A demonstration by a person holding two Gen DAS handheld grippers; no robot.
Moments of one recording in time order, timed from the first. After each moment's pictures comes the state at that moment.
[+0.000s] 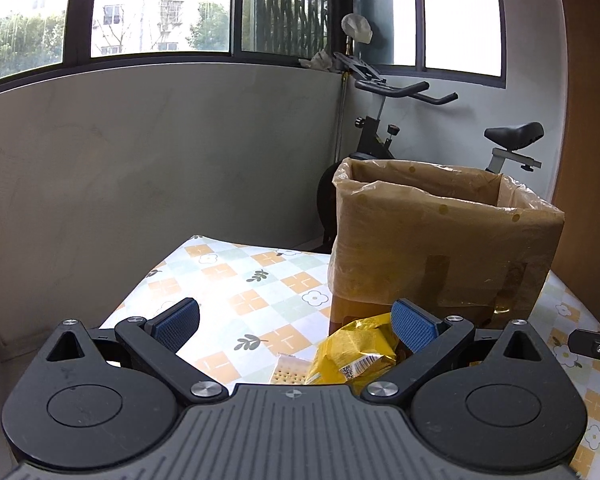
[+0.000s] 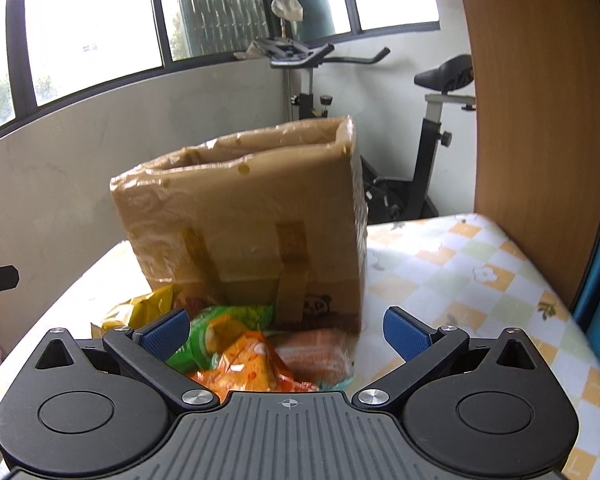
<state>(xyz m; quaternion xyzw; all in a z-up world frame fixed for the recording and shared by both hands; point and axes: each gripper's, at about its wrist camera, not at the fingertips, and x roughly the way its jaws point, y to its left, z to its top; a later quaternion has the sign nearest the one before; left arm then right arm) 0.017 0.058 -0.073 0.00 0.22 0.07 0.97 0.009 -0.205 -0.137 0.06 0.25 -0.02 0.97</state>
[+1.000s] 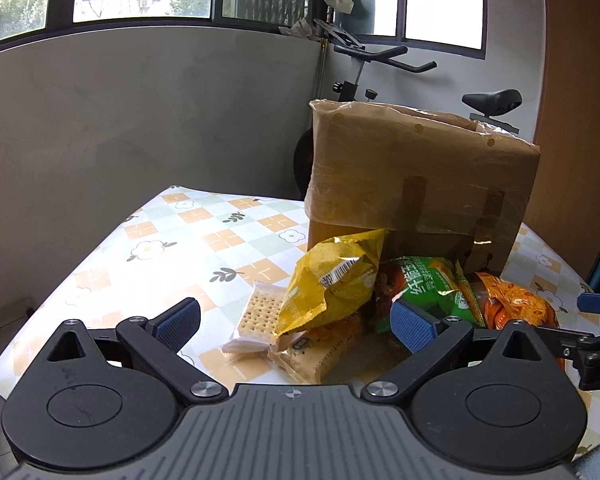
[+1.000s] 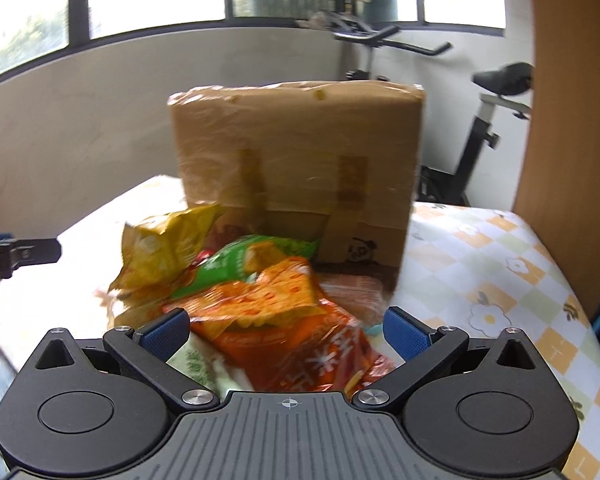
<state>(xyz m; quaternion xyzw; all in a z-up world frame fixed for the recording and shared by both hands) -0.010 0.053 -0.122 -0.01 0.26 0.02 0.97 -0.011 -0.165 -0.176 -0.03 0.29 0.05 0.96</state>
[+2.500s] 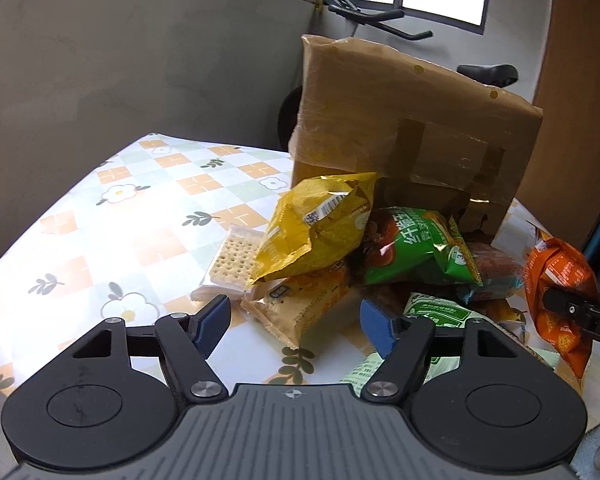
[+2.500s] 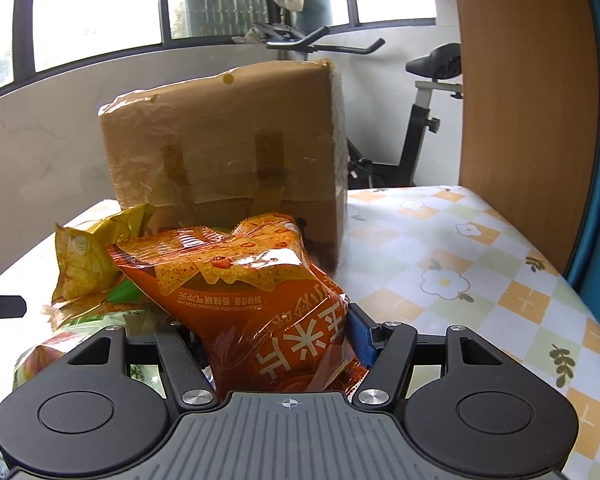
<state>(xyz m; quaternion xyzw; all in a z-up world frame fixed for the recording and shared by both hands) 0.010 0.058 -0.163 -0.04 0.31 -0.02 0.95 -0.025 -0.209 -0.211 0.03 0.25 -0.04 0.97</state>
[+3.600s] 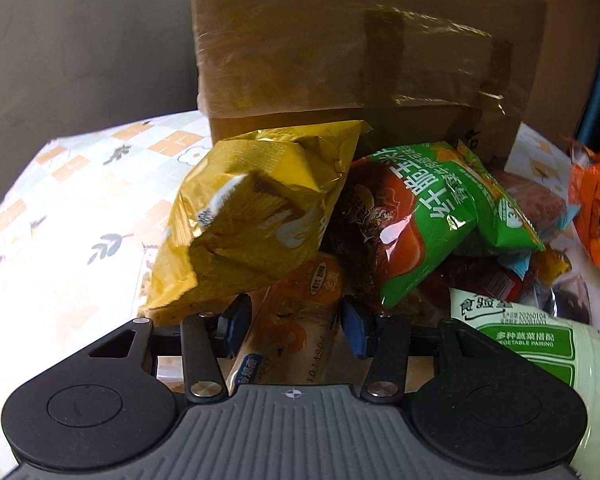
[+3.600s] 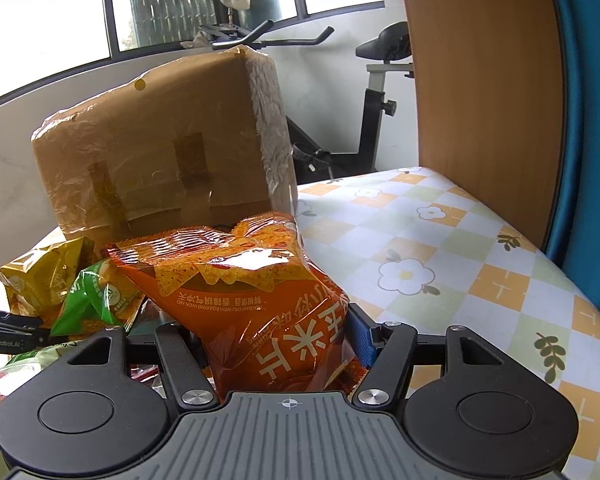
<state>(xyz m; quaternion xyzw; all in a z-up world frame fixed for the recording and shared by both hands) 0.128 0.037 -0.221 0.05 0.39 -0.11 0.91 -0.005 -0.245 -0.221 0.08 0.25 -0.09 0.96</state>
